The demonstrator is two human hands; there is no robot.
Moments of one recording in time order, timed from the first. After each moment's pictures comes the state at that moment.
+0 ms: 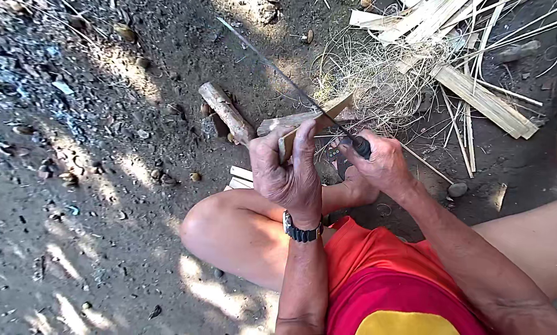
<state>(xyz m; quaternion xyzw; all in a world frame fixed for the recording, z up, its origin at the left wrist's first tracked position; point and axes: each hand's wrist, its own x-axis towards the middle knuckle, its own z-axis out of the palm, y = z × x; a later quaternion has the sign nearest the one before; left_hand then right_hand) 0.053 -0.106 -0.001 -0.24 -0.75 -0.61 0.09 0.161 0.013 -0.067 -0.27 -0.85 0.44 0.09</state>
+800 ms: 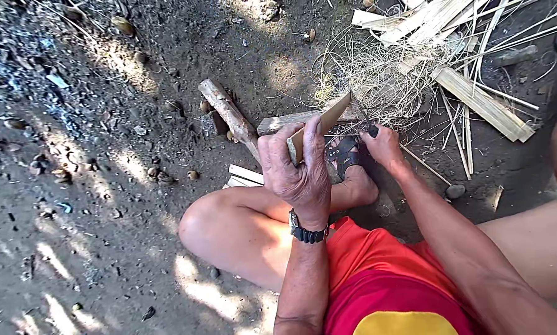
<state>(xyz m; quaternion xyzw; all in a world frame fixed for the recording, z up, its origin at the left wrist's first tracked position) 0.061 -0.102 0.001 -0.22 -0.82 -0.52 0.12 0.148 0.048 -0.174 -0.46 -0.77 0.42 -0.10</state>
